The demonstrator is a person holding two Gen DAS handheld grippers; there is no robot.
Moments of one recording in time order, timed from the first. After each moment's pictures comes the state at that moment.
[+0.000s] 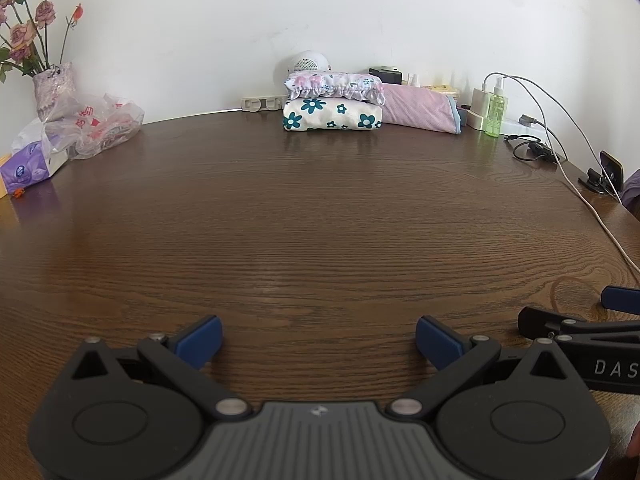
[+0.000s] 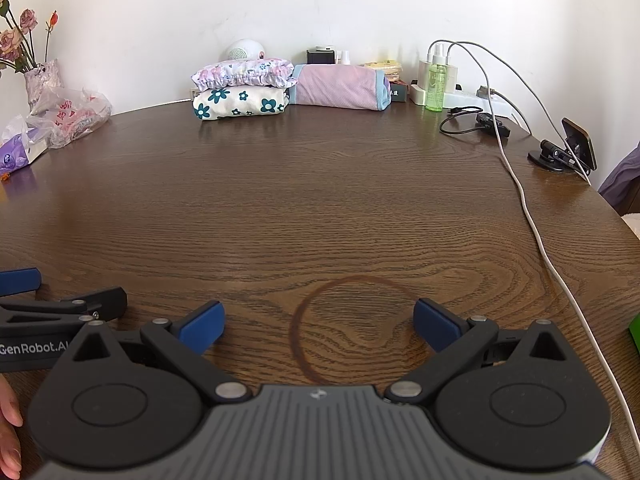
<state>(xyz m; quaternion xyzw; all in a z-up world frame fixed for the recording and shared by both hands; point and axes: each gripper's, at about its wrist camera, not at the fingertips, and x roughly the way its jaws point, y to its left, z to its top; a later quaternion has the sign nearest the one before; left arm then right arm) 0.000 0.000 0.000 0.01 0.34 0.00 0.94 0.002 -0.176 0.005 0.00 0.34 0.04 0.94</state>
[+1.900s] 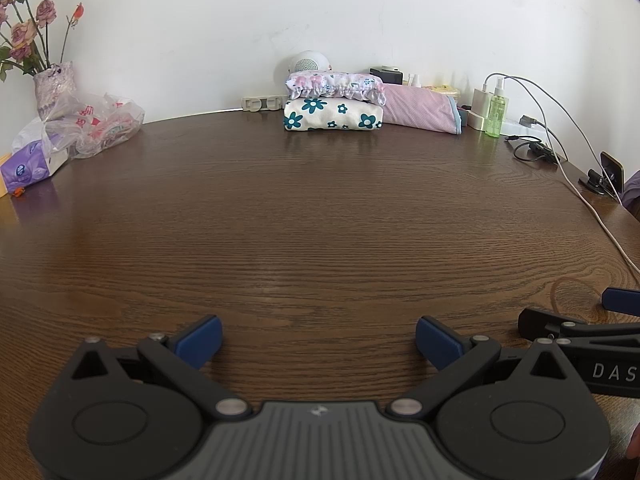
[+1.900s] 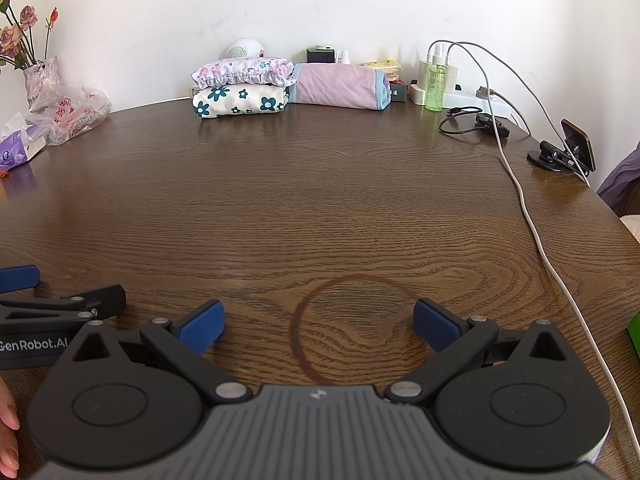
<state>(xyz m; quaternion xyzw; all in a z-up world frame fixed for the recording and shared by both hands) -0.001 -0.004 -0.008 0.01 0.34 0.00 0.94 0.001 -0.178 0.004 0.00 0.34 0.04 0.94</state>
